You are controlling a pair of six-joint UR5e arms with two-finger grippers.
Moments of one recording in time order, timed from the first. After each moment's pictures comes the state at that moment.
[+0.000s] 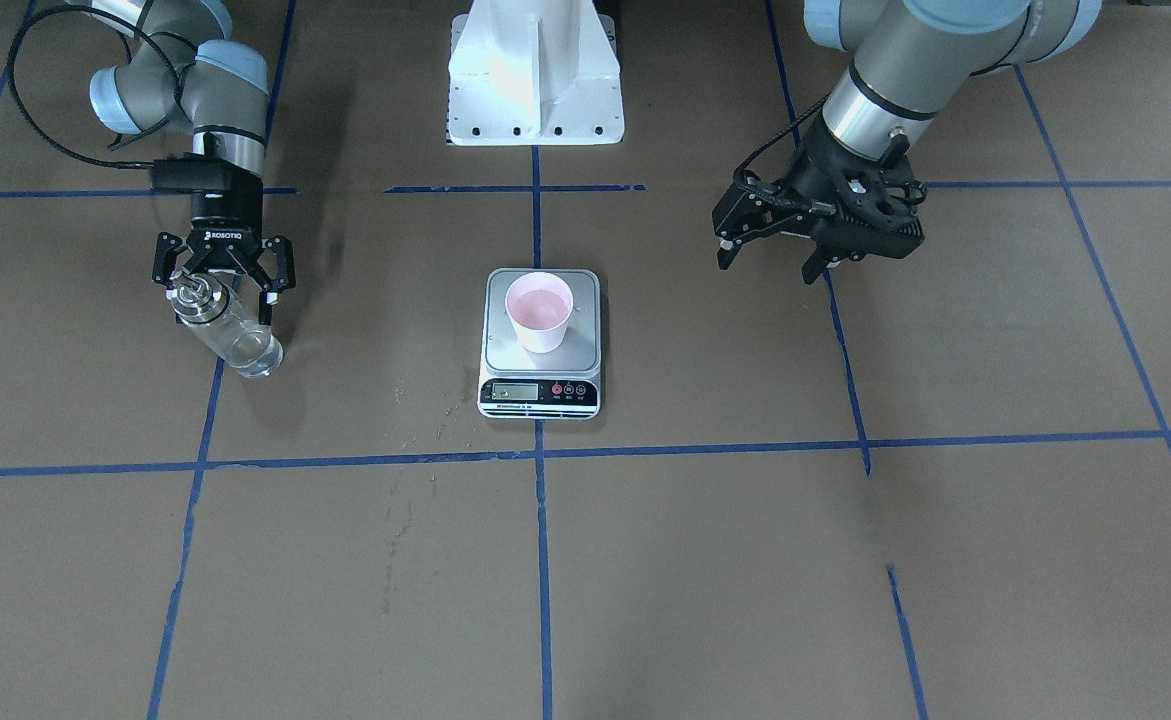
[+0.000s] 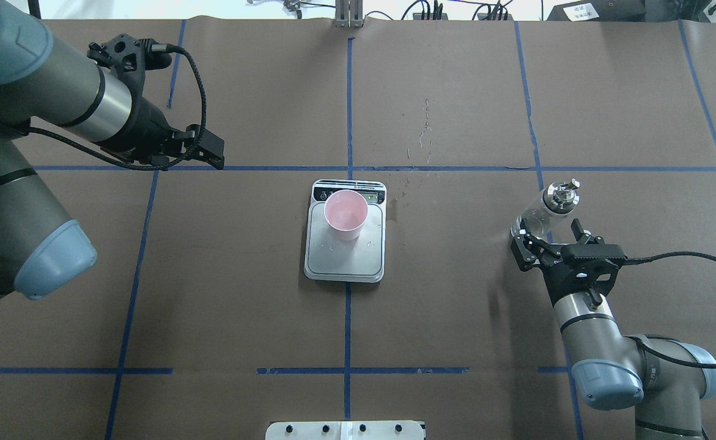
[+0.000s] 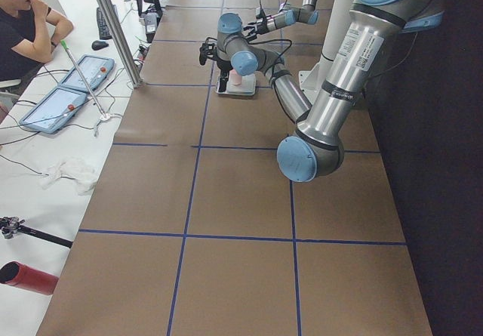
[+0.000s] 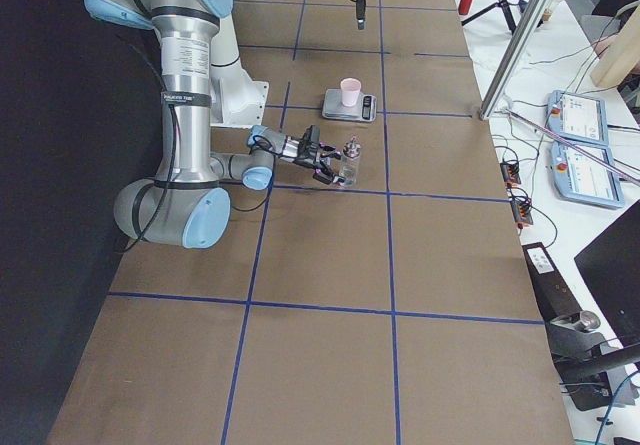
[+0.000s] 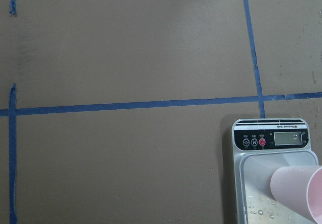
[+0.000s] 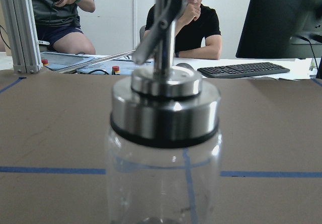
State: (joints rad) left arm -0.83 -2.02 -1.97 -1.66 -2.11 -1.02; right arm 0.19 -1.60 1.74 -0.83 0.53 1.38
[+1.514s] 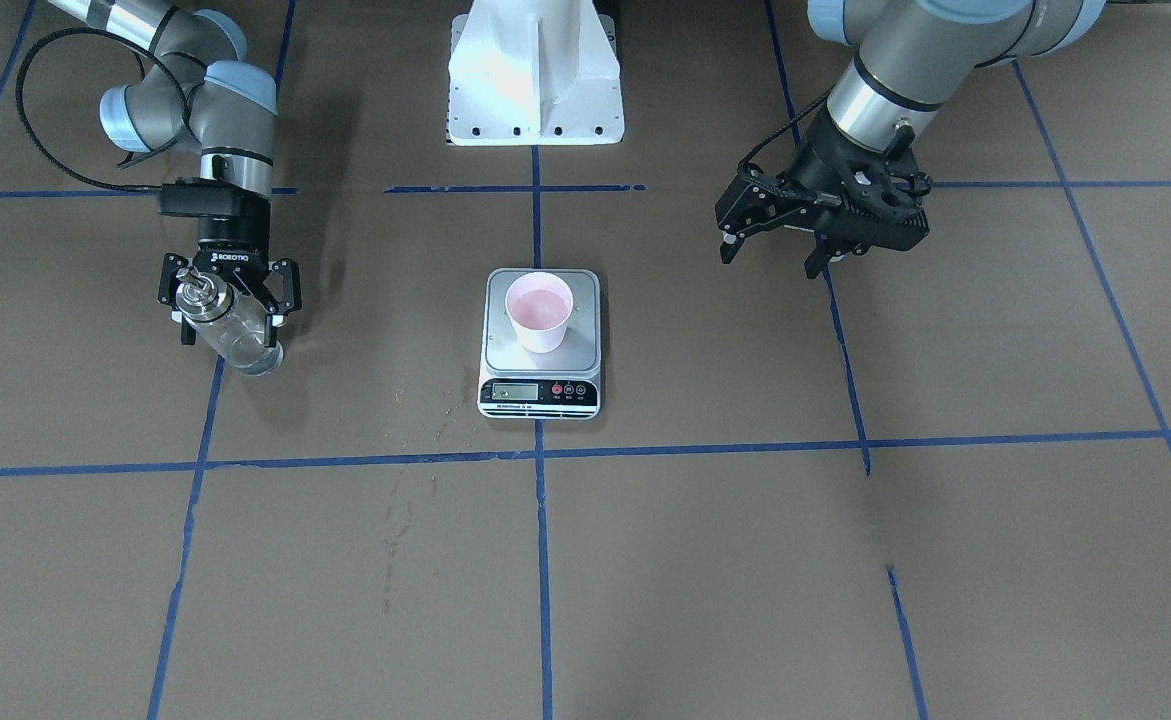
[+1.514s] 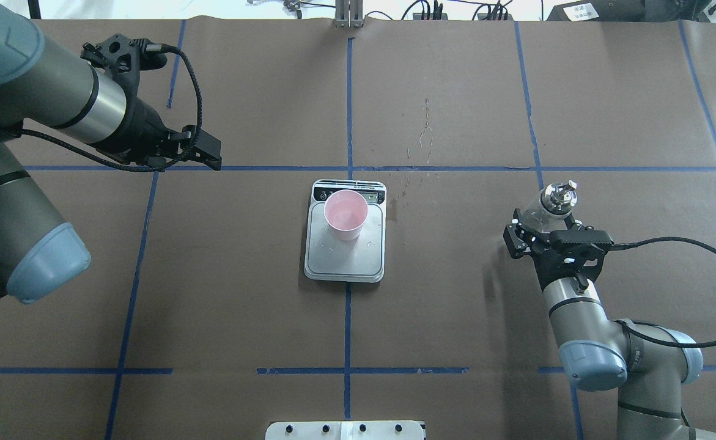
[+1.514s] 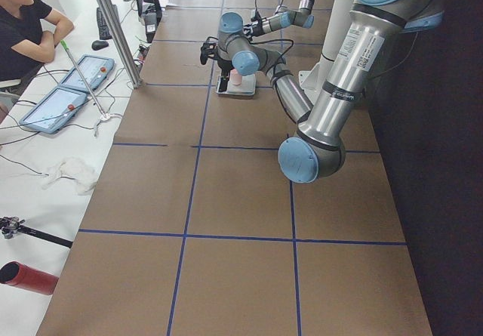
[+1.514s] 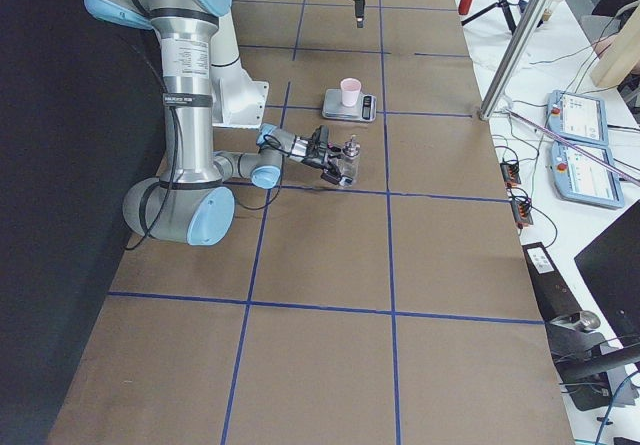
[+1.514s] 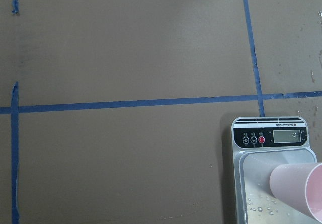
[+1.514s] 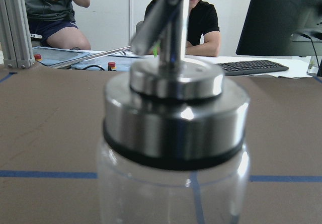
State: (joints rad) left arm -0.83 -2.00 -1.99 -1.66 -2.11 -1.03; right arm 0.24 -1.54 1.68 -0.82 0.57 1.35
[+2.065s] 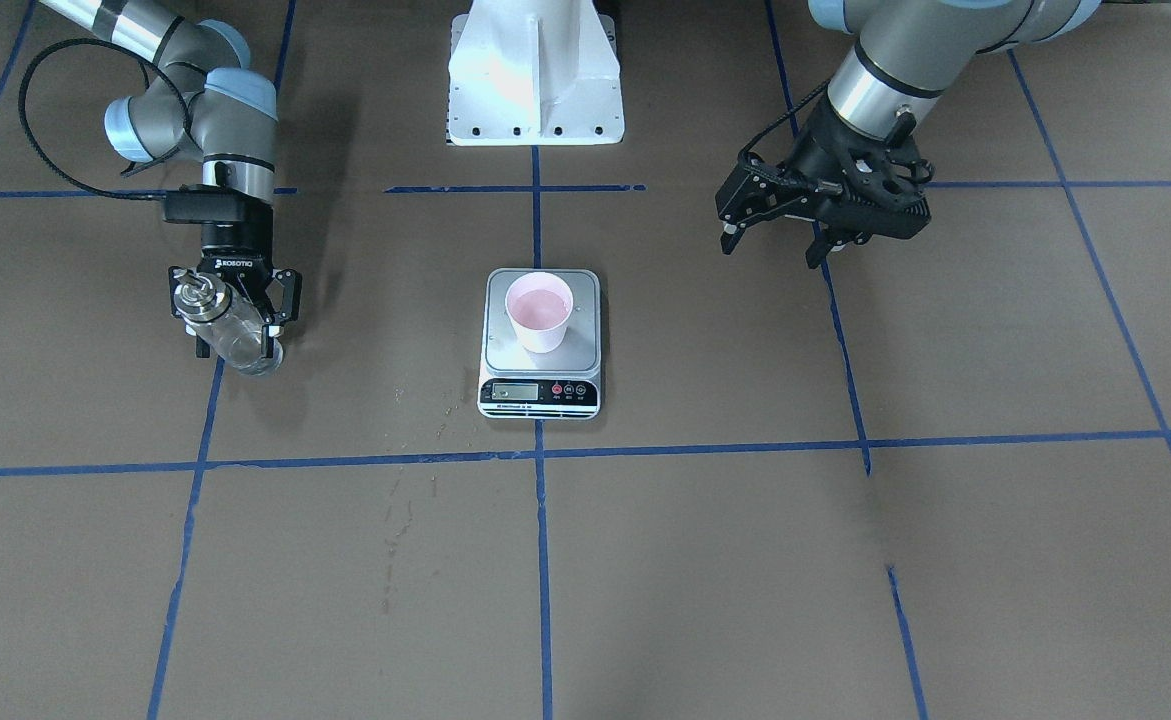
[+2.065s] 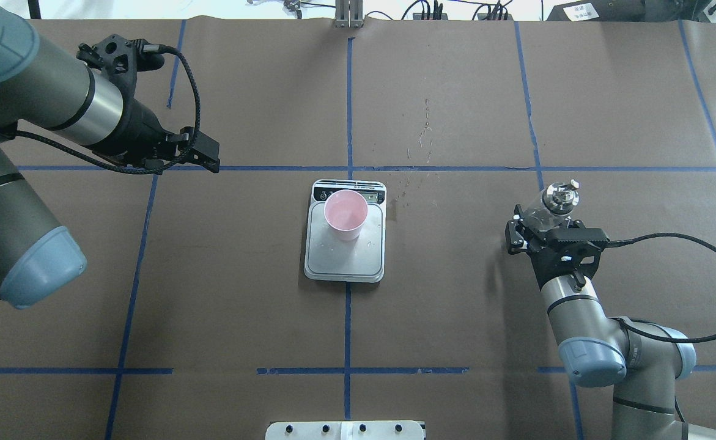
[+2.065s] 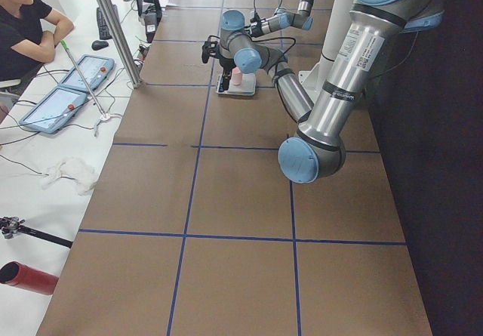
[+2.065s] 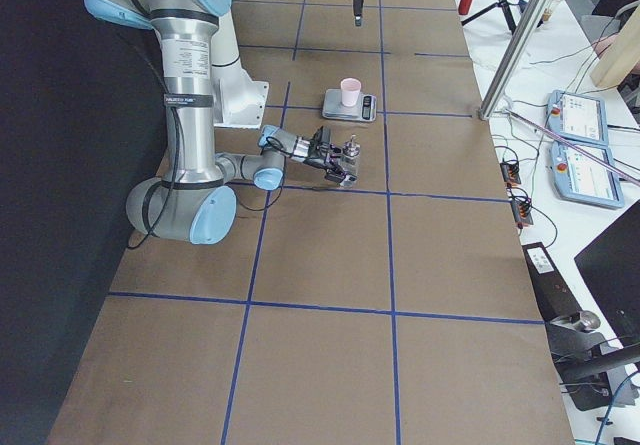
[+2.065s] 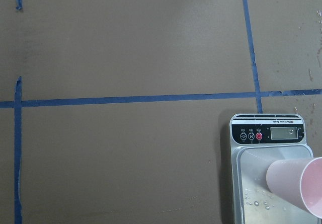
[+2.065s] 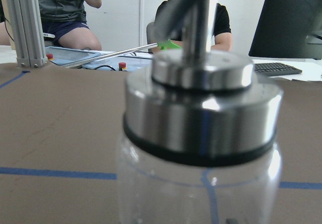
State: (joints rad) left arm -0.82 -2.00 -2.01 -1.62 -2.11 -1.03; right arm 0.24 -1.52 1.63 -0.69 0.58 1.24
